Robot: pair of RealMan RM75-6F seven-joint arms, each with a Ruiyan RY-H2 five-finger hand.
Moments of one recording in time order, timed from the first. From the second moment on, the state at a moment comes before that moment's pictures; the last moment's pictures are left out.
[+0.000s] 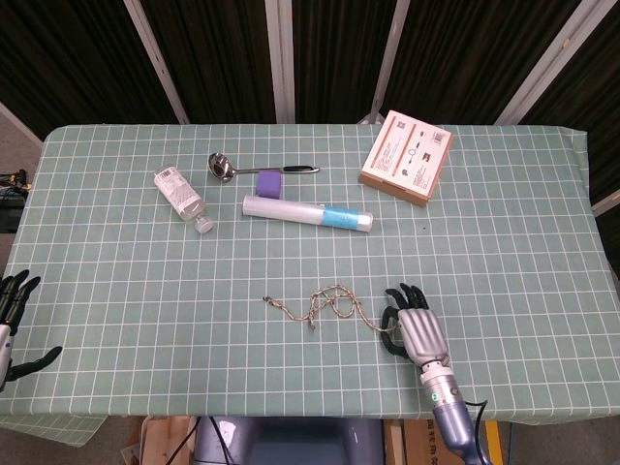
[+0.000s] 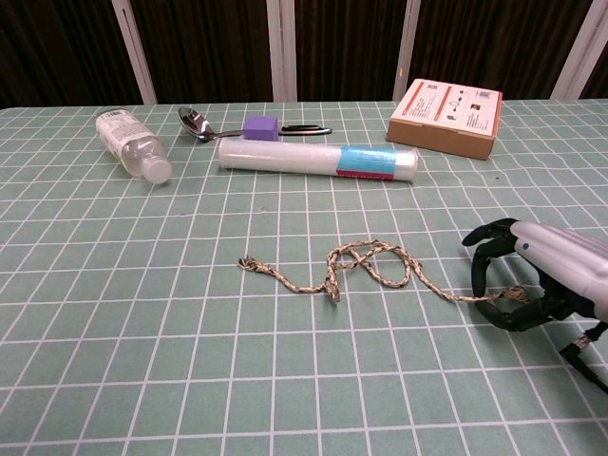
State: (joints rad) left arm -0.02 -1.11 -0.02 -1.62 1.58 1.60 -0.04; right arm 0.34 -1.65 0.11 -1.63 -1.21 1.21 -0.39
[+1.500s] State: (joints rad) left arm -0.44 -1.34 -0.19 -1.92 1.31 1.14 0.59; right arm 0.35 -1.60 0.11 -1.71 -1.18 1.21 -0.40
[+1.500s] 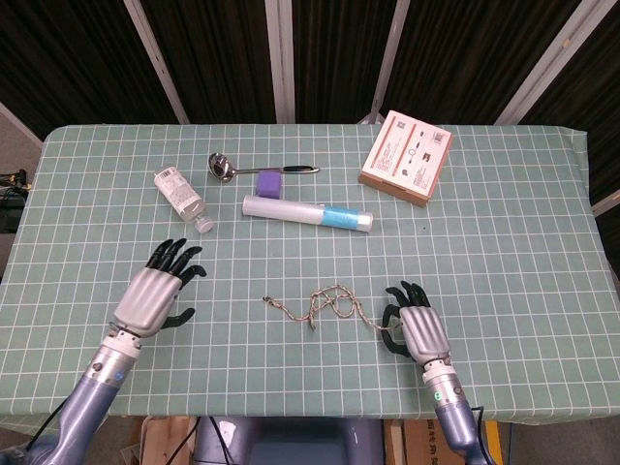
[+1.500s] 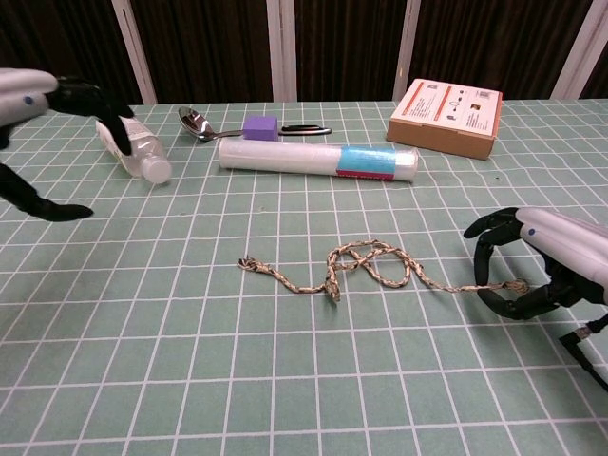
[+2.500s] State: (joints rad) left arm -0.71 -1.72 -0.23 -1.65 1.01 1.08 0.82; right arm 0.36 -1.56 0.13 -1.73 -1.16 1.21 -0.39
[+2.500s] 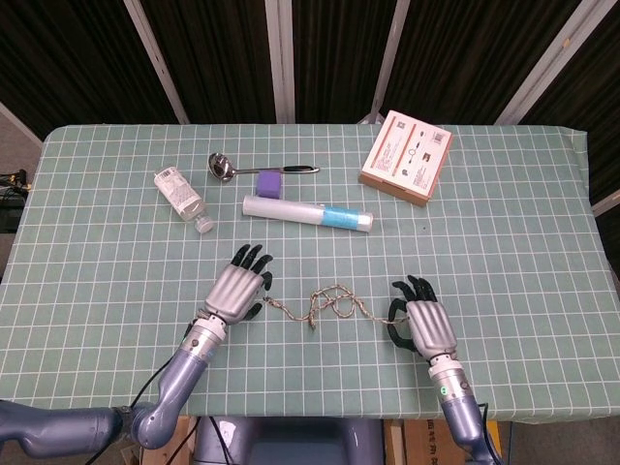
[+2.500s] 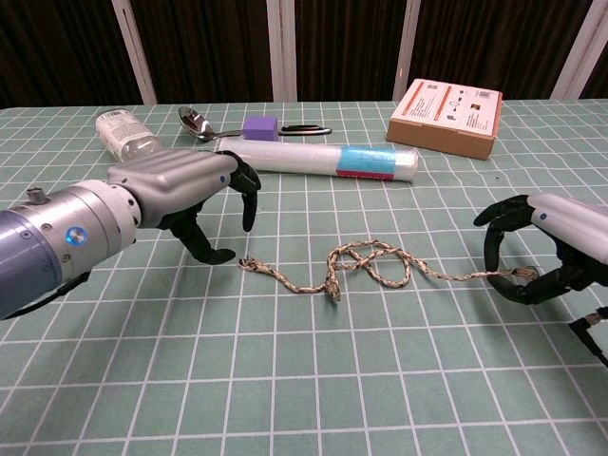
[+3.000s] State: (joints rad) left arm -0.76 -1.80 -0.21 -1.58 0.93 1.10 0.86; right arm 0.37 -1.55 0.13 -1.73 -1.15 1.21 -0.38
